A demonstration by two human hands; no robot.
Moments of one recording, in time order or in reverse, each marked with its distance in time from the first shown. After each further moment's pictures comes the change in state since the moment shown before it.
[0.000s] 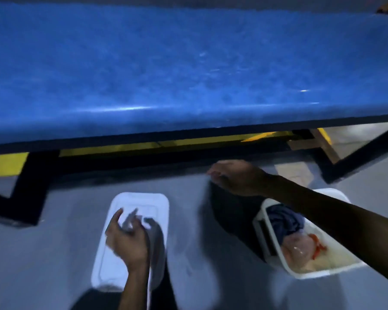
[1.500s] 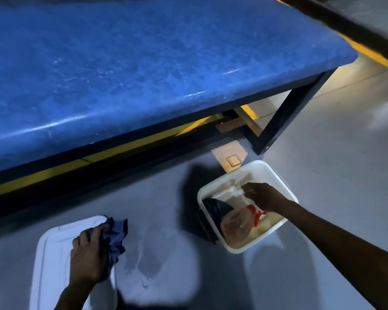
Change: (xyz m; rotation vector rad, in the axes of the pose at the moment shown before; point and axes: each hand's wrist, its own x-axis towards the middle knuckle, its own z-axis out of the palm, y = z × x) left_hand 0.027 -0.020 0.044 0.927 -0.810 0.688; right_hand -0.249 0.137 0.038 0.063 0.024 0.941
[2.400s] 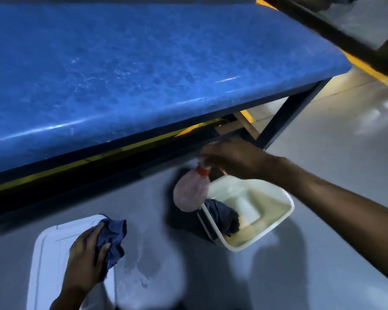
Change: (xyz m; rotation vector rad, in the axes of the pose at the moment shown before) left_hand 0.001 -0.022 0.008 -0.286 0.177 0.147; right_hand -0.040 -0.194 -0.141 -0.129 0.020 -0.645
